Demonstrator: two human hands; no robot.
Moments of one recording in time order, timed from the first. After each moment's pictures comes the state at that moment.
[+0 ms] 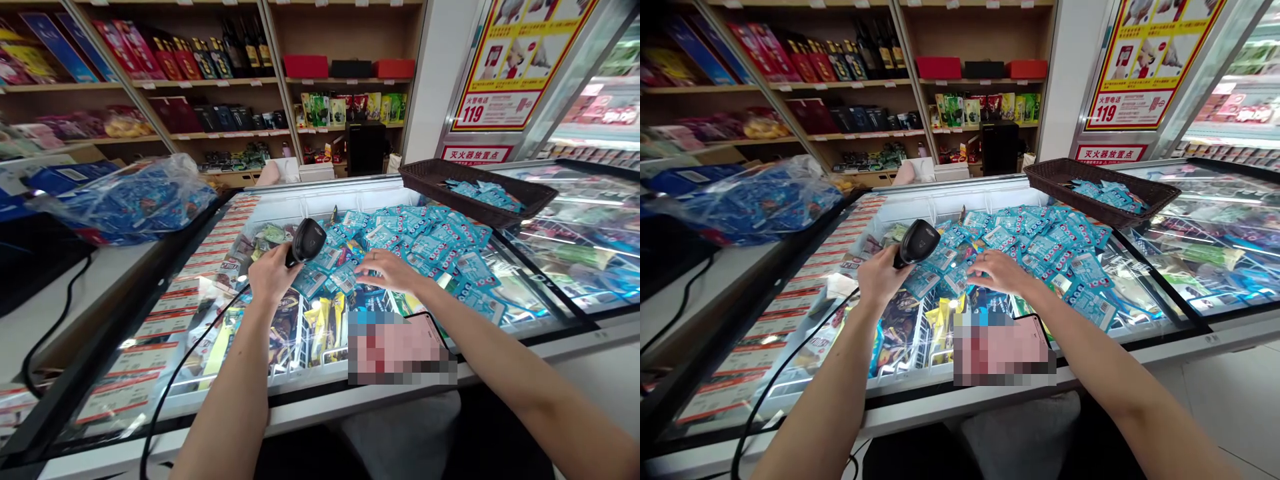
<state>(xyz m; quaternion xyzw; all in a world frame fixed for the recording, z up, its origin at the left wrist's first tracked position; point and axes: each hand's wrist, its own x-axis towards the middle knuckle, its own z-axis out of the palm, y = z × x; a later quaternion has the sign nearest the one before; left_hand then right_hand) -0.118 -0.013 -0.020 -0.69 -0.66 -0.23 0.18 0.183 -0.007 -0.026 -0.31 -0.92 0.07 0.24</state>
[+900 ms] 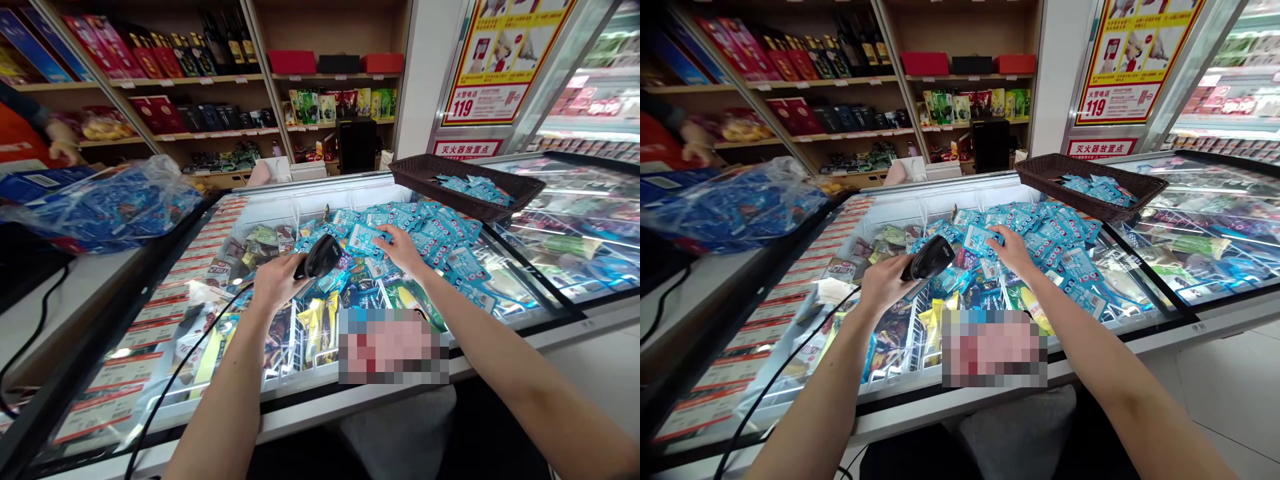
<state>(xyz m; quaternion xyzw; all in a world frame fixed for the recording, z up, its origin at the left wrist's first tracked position) -0.102 -0.016 -0.021 -0.84 -0.49 -0.18 0.17 0.214 0.022 -0.030 -0.52 -0.70 0.22 0.44</state>
